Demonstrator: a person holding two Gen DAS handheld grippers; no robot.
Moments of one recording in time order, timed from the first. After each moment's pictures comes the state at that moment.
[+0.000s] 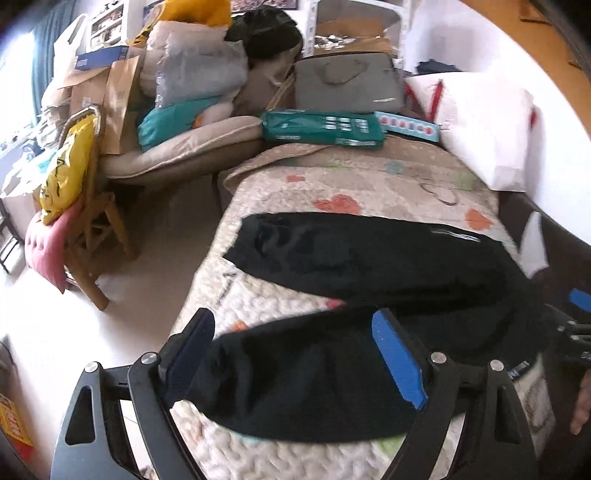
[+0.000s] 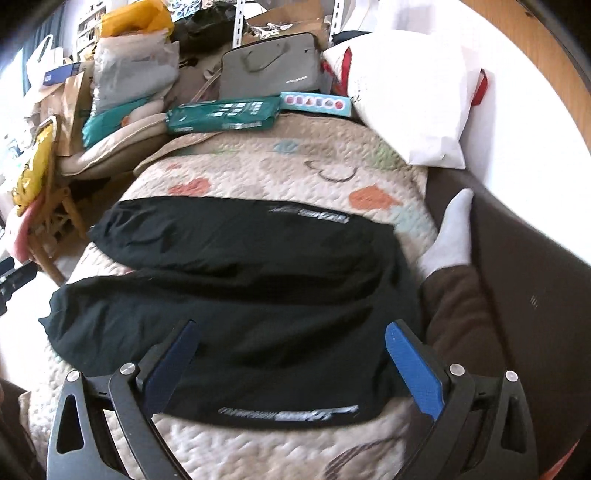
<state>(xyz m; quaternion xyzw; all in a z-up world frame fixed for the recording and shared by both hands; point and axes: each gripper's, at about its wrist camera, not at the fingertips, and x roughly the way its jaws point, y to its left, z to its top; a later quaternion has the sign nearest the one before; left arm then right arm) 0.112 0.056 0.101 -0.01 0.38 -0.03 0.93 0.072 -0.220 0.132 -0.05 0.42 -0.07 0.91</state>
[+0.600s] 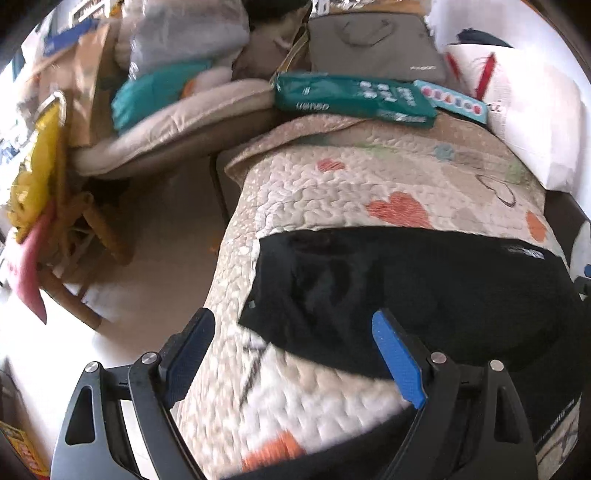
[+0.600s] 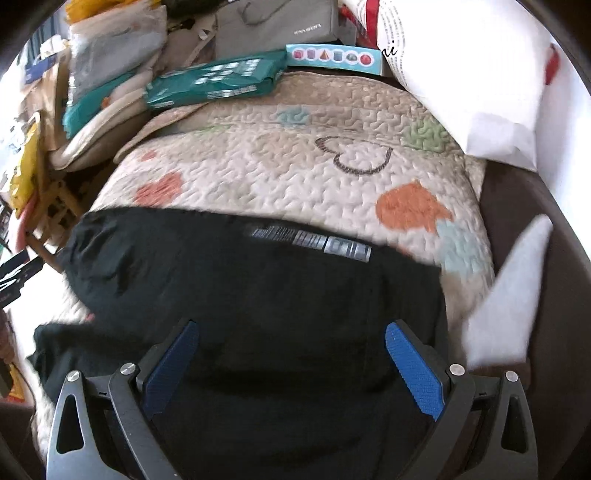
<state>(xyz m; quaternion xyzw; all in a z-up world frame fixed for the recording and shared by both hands) 0.268 0.097 0.036 0.00 0.44 -0.05 0.90 0.236 -0.280 0.094 -0.03 0.50 0.00 0.86</state>
